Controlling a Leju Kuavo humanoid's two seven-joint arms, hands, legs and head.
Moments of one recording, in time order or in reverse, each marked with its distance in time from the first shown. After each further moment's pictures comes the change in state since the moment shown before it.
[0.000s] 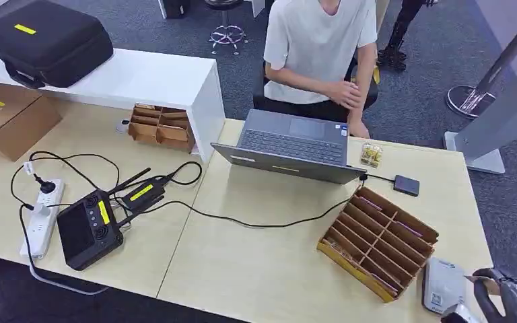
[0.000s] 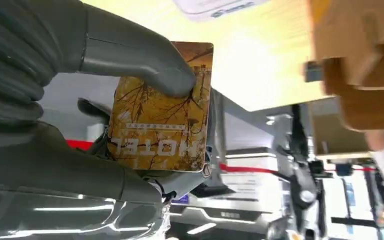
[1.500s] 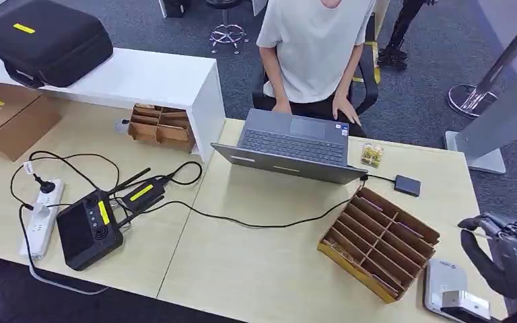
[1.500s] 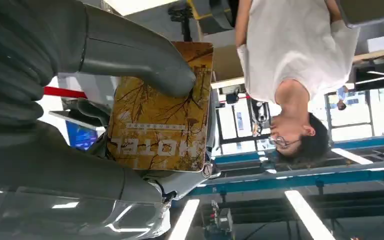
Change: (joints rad) left arm 0.000 0.000 -0.005 0.000 0.005 -0.003 -0.033; right arm -0.096 -0.114 0.078 -0.383 -0.068 0.061 -0.089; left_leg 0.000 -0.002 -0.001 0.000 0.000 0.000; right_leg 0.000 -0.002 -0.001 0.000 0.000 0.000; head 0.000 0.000
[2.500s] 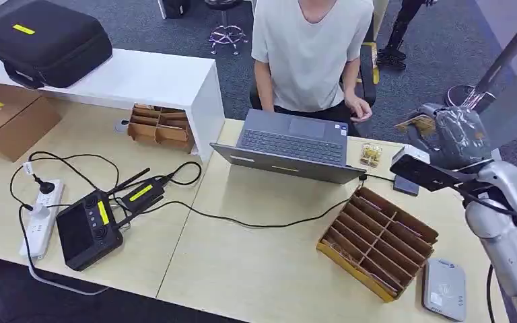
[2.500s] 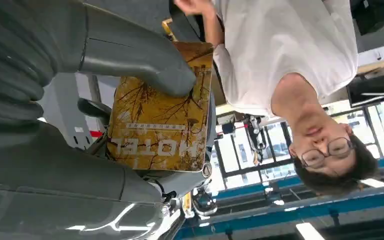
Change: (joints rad) left arm -0.003 0.000 -0.053 -0.010 -0.080 0.018 0.012; right arm -0.827 0.235 0.427 0.524 -0.100 0.232 0.135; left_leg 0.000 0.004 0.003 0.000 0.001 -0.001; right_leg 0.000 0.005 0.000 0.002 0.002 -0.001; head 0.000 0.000
